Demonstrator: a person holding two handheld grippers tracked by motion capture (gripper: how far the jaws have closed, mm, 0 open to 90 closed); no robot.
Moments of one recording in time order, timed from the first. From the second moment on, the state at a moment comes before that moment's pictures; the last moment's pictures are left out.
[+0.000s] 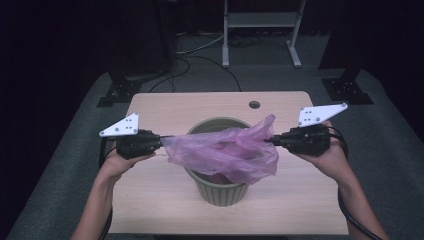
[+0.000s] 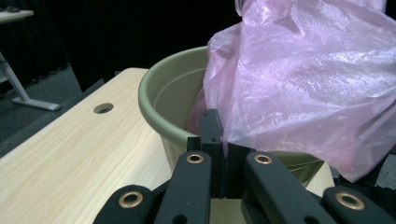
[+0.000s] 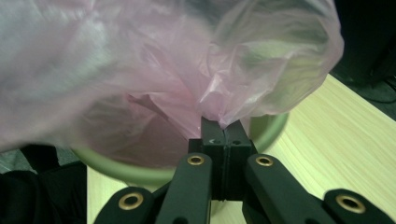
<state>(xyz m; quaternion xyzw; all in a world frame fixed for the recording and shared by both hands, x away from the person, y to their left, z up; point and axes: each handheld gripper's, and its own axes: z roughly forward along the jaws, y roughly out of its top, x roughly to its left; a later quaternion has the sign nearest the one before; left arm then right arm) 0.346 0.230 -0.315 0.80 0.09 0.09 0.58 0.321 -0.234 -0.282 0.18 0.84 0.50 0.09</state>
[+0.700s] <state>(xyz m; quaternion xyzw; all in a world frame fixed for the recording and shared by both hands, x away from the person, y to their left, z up) 0.354 0.231 -0.331 0.80 0.13 0.05 0.58 0.323 -0.248 -0.304 0.20 0.84 0.51 0.08</state>
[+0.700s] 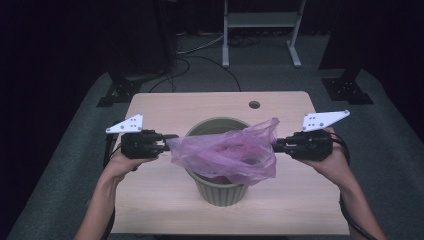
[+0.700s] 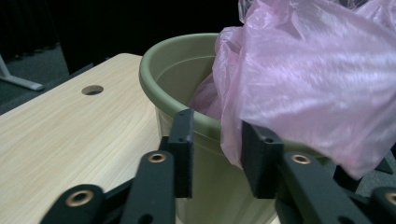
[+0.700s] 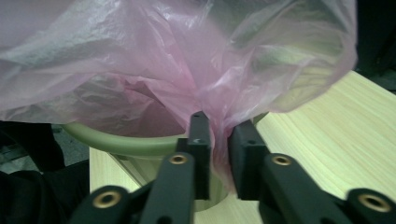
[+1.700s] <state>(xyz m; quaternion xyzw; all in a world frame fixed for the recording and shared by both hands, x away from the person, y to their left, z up) 0.318 0.247 -0.298 0.81 0.12 0.06 0.58 0.291 -0.268 -0.277 0.17 0.82 0.53 0.09</state>
